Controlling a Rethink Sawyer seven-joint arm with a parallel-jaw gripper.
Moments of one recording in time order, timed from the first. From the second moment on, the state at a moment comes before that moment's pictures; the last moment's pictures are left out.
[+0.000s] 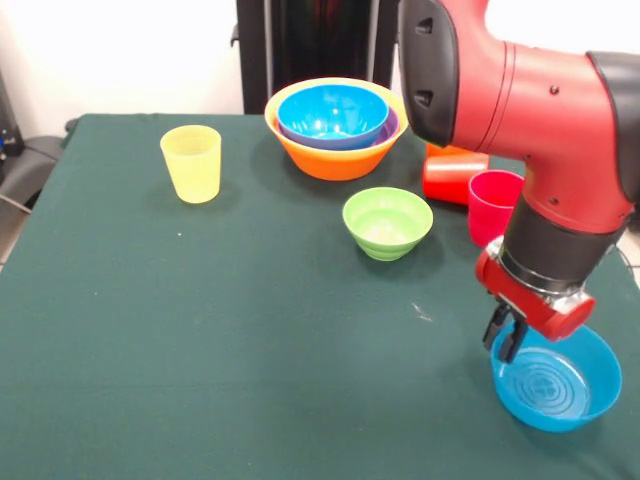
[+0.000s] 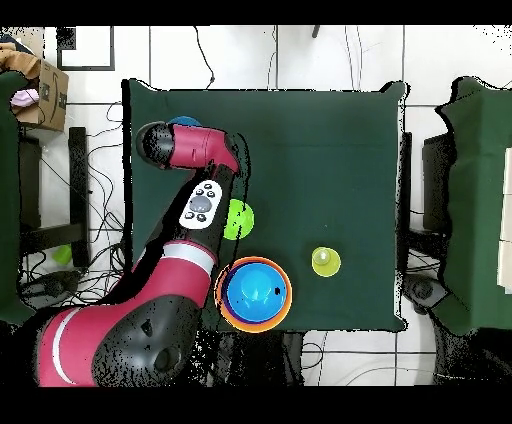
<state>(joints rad) 0.22 -0.04 -0.42 0.95 0.45 0.68 2.60</state>
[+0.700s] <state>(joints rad) 0.22 -0.07 -0.42 0.96 0.46 0.68 2.60</state>
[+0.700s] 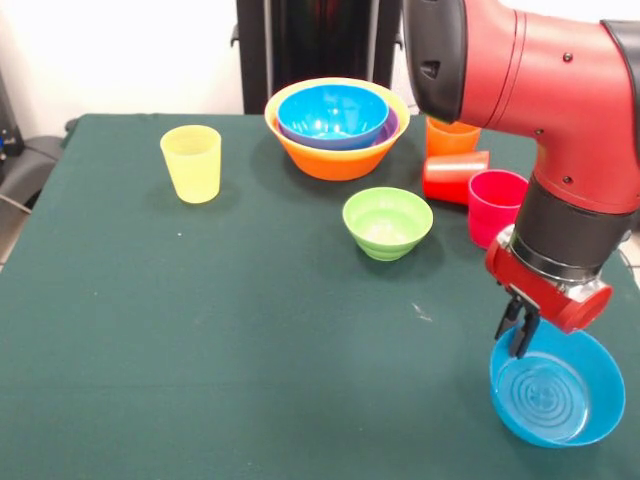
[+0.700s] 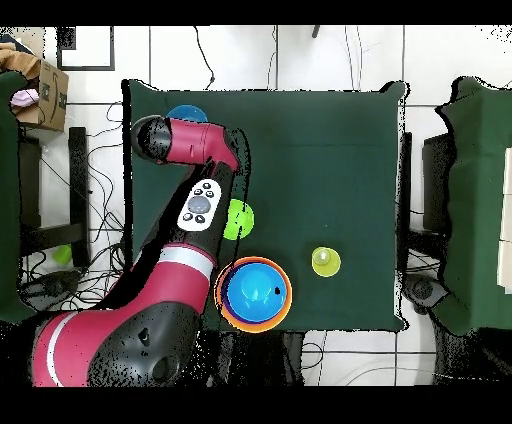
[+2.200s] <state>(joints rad) 0.03 -0.80 -0.42 1.60 0.37 0.83 2.55</state>
